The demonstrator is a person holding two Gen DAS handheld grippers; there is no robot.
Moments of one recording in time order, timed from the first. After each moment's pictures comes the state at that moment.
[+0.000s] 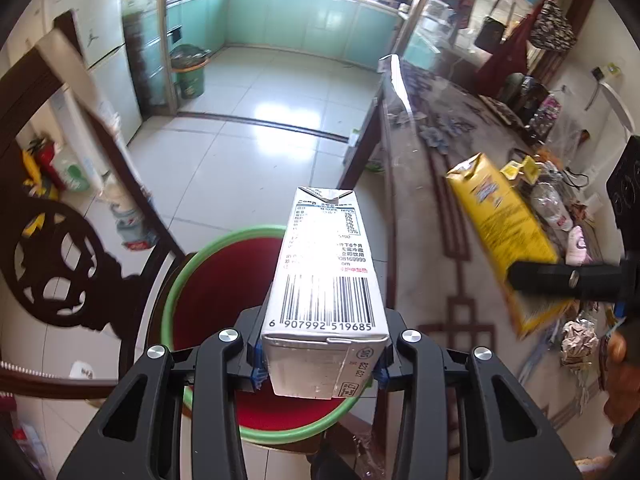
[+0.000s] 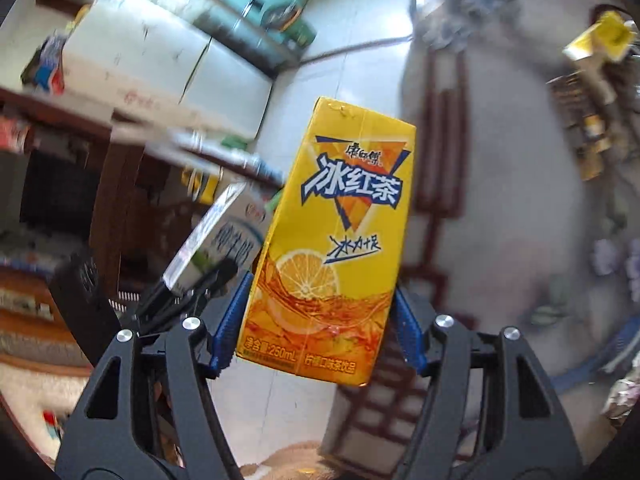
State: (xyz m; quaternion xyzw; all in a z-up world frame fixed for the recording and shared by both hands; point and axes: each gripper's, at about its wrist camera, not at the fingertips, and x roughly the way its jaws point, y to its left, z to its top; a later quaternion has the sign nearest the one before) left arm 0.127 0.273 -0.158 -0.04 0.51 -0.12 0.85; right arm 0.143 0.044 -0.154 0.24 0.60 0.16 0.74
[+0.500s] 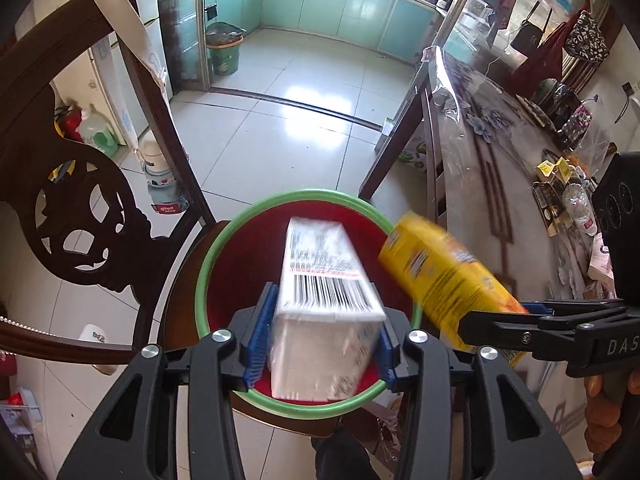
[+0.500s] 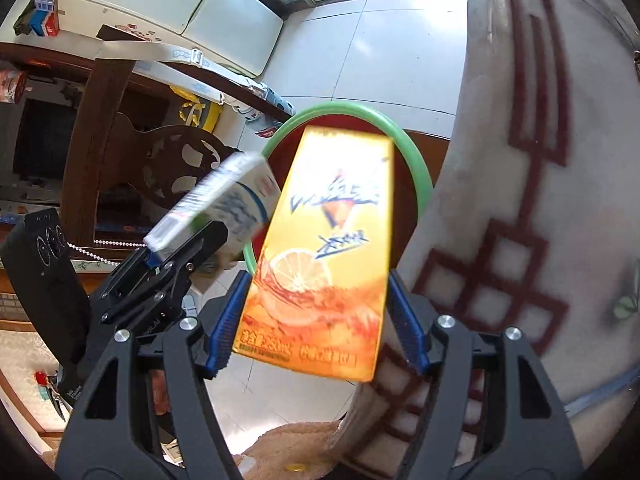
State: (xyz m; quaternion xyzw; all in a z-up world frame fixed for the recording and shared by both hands) left arm 0.112 0.306 -0.179 -0.05 0.54 -0.08 0.84; right arm 0.148 0.123 -0.200 0.19 0.66 0.19 0.70
